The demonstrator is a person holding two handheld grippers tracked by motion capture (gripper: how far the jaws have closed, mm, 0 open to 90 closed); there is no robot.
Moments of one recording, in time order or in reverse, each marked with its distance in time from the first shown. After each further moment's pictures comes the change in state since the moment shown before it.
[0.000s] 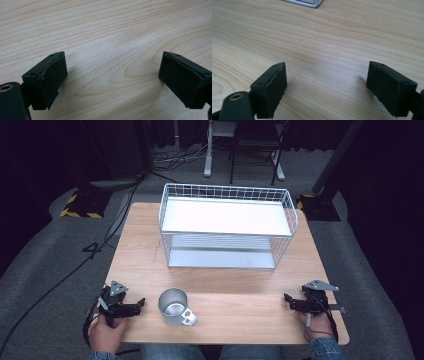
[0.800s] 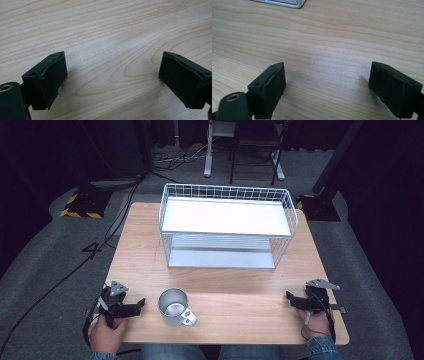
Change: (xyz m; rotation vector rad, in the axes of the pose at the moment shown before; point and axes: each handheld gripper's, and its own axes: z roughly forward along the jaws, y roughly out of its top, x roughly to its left) left arm -0.001 0.000 0.000 0.001 -0.002 -0.001; right arm -0.003 0.002 0.002 0.014 -0.075 0.075
